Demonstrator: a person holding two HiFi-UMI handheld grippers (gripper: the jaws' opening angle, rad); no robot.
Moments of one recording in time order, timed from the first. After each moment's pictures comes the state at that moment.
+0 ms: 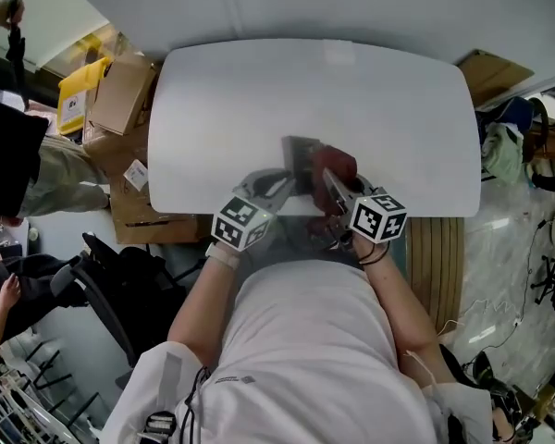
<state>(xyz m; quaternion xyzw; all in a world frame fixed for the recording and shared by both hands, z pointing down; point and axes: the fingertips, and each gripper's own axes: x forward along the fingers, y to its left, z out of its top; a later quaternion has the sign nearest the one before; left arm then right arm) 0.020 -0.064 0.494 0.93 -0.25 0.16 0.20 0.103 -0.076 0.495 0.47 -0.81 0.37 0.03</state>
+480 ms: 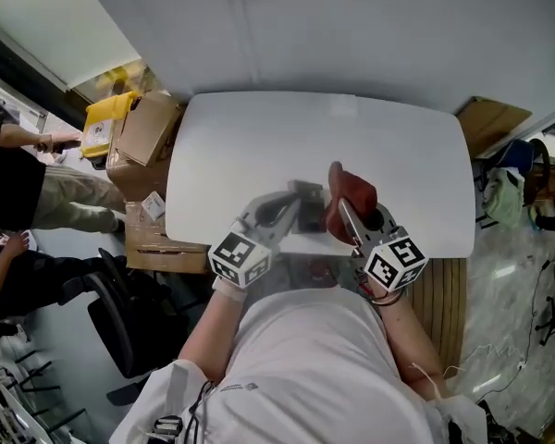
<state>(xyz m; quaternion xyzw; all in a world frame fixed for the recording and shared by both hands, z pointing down) 0.025 -0.076 0.350 0.94 -0.31 0.03 0.13 0.121 -0.074 0.353 0.45 -0.87 0.19 -0.01</state>
